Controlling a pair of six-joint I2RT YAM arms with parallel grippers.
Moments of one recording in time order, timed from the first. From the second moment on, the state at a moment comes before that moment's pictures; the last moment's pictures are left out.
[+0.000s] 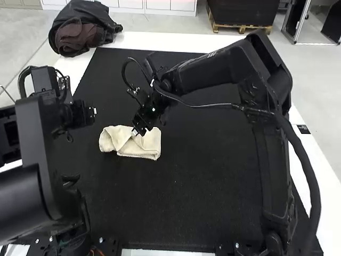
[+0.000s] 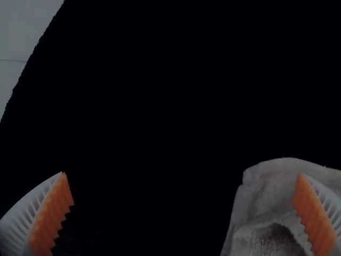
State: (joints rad) left arm 0.47 1.05 0.49 -0.12 0.32 0.06; right arm 0.89 2.05 1.46 -0.33 -0.19 -0.35
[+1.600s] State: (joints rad) left arm 0.47 1.05 0.49 -0.09 0.32 0.04; right arm 0.96 2.08 1.45 -0.28 -0.29 -0.24
